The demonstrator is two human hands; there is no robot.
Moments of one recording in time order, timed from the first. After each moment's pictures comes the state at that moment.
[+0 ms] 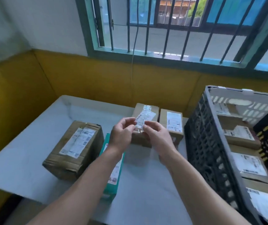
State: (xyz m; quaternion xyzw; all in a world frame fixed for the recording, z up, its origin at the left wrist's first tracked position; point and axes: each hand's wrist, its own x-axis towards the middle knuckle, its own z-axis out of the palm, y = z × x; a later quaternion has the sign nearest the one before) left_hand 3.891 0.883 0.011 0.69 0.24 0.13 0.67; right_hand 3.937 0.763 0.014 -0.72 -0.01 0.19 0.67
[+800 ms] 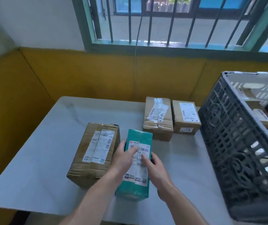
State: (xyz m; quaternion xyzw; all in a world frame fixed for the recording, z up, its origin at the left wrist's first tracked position) left_hand 3.835 0.977 -0.059 0.66 0.27 -0.06 0.70; right_hand 3.842 0.848 -0.077 -0.70 0.11 0.27 0.65
